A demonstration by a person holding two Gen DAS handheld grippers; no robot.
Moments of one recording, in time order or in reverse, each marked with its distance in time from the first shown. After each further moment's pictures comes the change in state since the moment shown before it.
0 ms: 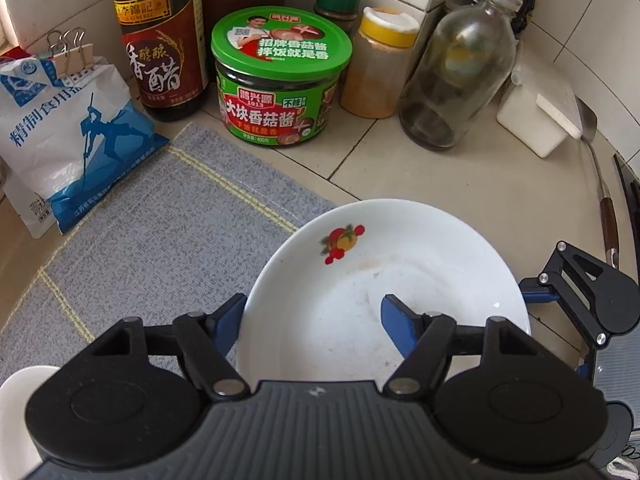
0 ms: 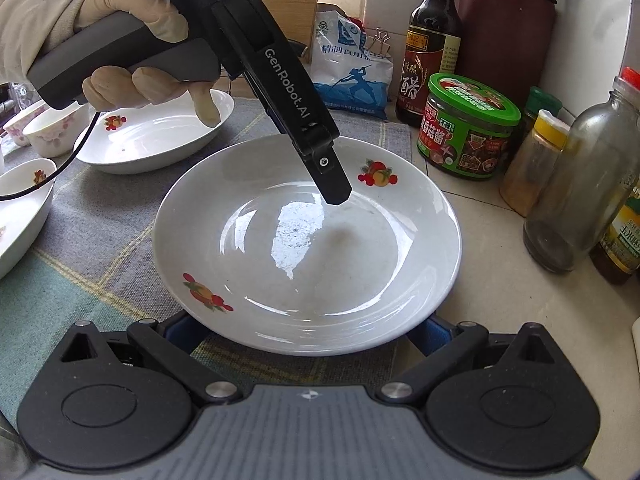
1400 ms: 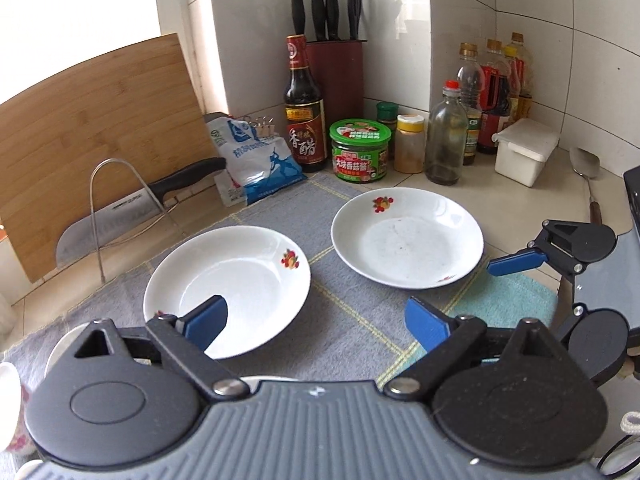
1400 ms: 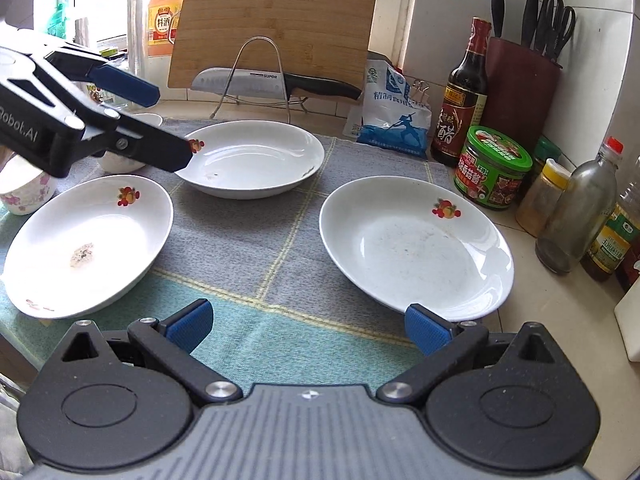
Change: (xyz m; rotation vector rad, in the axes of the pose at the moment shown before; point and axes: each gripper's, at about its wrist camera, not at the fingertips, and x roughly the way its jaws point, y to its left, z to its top) left arm -0.174 -0.055 -0.210 -0.081 -0.435 0.343; right arm -0.065 0.115 -0.003 0.001 -0.066 -0.058
